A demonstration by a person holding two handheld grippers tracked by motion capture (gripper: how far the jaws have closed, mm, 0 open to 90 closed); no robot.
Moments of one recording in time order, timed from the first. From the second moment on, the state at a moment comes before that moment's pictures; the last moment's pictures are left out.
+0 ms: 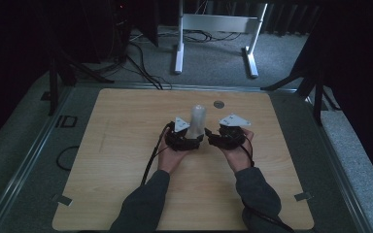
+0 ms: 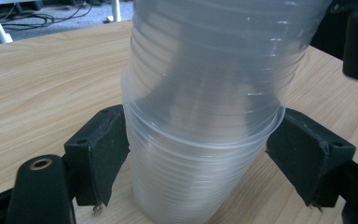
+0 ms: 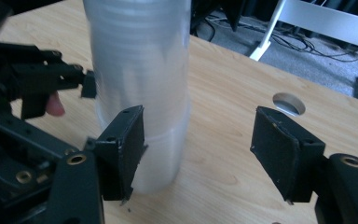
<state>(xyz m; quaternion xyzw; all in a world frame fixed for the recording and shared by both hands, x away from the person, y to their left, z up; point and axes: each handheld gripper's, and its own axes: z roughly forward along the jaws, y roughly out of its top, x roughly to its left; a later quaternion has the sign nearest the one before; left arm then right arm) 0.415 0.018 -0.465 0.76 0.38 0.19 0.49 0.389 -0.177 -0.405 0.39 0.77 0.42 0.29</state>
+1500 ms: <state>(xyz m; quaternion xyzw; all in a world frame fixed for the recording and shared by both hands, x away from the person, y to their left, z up) 0.411 0.016 -0.468 0.76 0.37 0.21 0.49 0.418 -0.140 -0.379 0.37 0.76 0.49 0.24</state>
